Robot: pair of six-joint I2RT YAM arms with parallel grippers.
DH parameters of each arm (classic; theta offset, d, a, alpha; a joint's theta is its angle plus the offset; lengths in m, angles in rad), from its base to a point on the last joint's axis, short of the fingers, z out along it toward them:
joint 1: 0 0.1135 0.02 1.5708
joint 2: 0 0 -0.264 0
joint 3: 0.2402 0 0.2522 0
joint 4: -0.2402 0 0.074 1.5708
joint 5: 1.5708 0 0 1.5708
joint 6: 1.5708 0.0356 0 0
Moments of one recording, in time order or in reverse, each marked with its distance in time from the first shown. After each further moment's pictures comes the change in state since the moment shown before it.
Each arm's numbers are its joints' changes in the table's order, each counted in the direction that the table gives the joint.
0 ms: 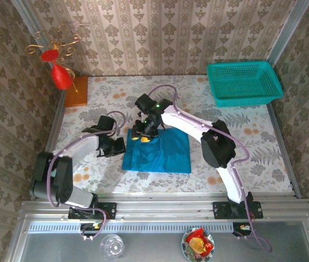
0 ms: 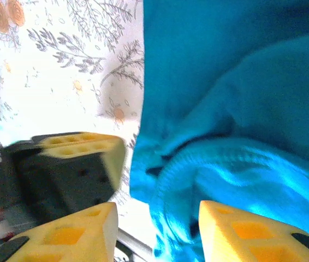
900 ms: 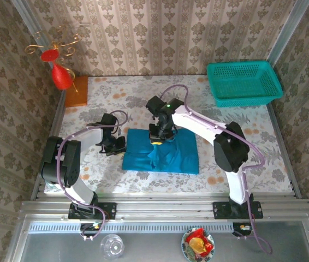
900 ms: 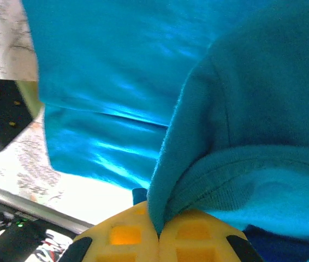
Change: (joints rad) left arm 0.008 -0.230 0.080 0.010 0.002 0.000; right arm -0.023 0.126 -0.124 -0.161 0.124 -0.047
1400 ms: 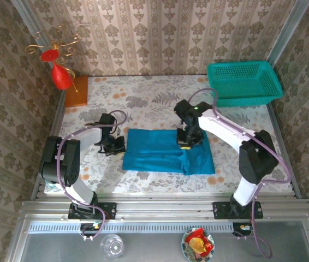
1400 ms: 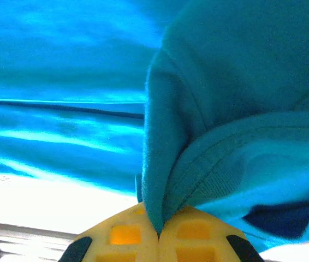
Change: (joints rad) left arm 0.022 -0.005 0.002 -0.007 0.031 0.022; right arm -0.145 0.287 -0.362 -0.055 0.129 -0.087
